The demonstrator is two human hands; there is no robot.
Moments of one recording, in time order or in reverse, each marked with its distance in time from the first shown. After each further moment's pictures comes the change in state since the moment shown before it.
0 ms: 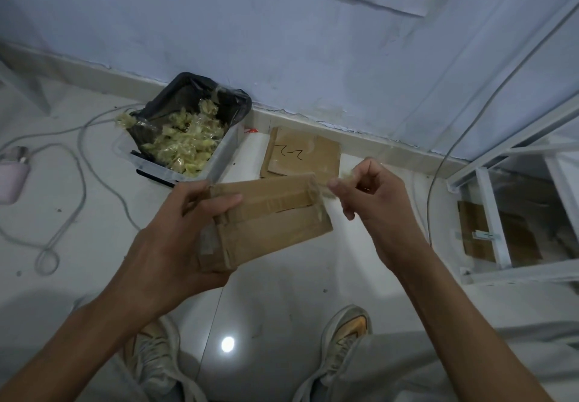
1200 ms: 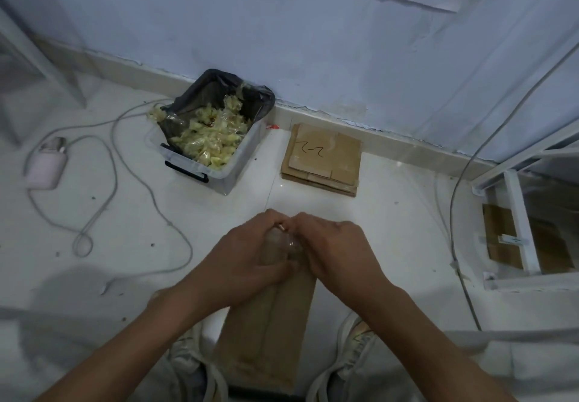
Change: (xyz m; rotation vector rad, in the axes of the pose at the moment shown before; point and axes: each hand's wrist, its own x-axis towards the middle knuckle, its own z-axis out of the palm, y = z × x) left_hand -0.002 0.016 0.037 -0.373 -0.327 -0.277; right_hand -0.044 0.039 0.073 -0.866 -0.240 -0.711
